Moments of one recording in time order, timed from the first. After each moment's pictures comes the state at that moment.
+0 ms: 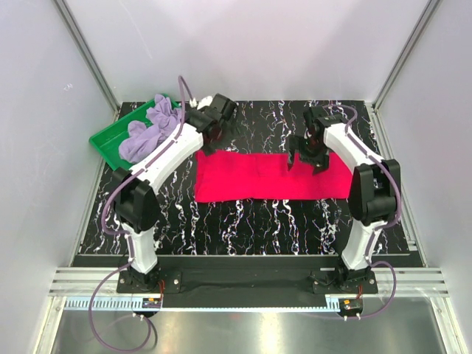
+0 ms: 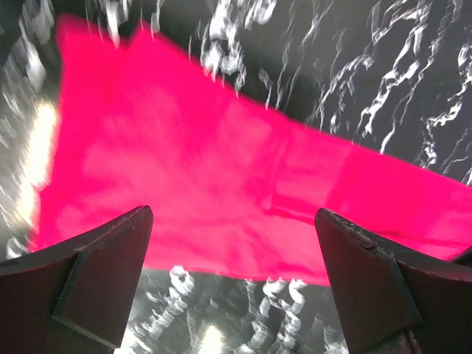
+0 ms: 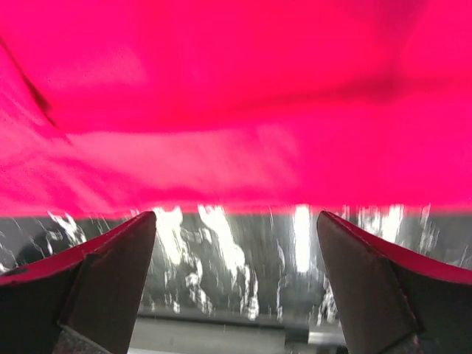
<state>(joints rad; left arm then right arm) -0.57 1.89 1.85 -0.90 -0.29 -0.92 0.22 1.87 1.53 -0.99 -0.07 0.37</state>
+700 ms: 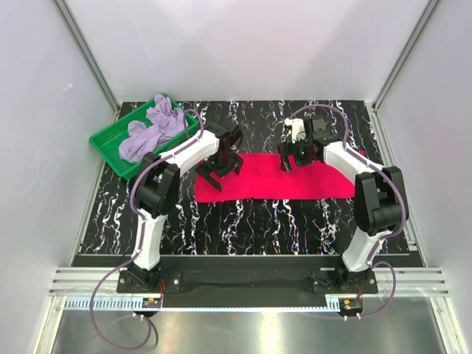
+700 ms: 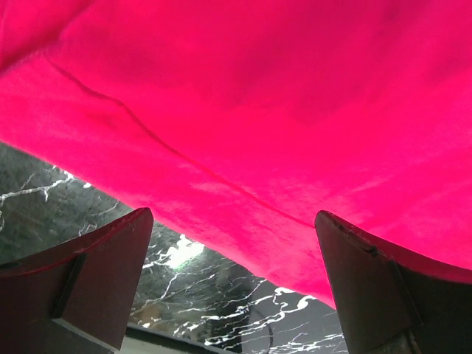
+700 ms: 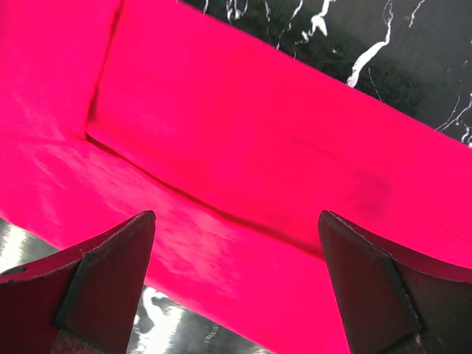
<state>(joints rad) -0.56 2.12 1.76 -1.13 -0.08 -1.43 0.24 1.78 1.26 -0.41 -0.23 -0.13</state>
